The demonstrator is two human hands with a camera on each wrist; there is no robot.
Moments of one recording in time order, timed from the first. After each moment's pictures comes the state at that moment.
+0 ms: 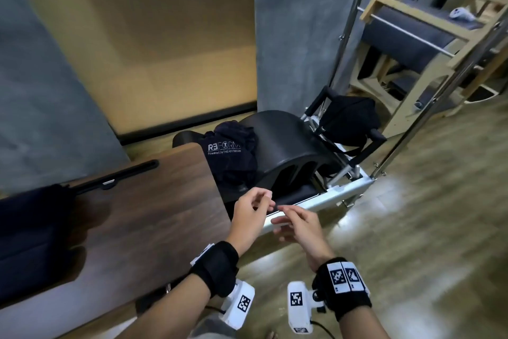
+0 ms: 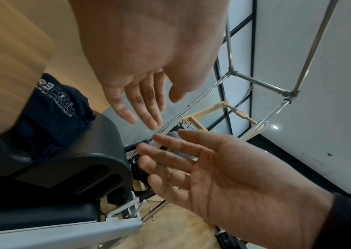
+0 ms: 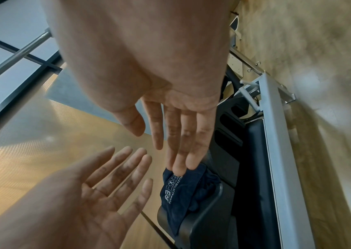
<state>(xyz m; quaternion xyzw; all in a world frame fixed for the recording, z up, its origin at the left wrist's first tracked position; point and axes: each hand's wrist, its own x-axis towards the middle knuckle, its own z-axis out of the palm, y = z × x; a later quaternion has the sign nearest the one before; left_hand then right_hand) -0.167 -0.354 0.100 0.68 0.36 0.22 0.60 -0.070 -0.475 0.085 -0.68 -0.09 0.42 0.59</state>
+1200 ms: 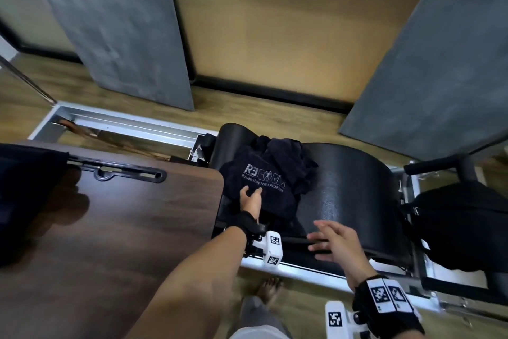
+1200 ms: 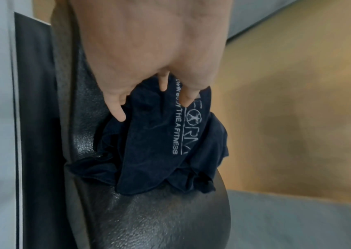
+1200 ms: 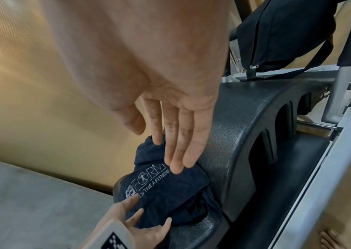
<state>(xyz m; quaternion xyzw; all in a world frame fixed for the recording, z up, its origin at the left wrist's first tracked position) 0.015 -0.076 -0.055 0.16 0.69 0.30 0.64 0.193 -0.216 0.017 -0.73 -0.19 0.55 0.35</state>
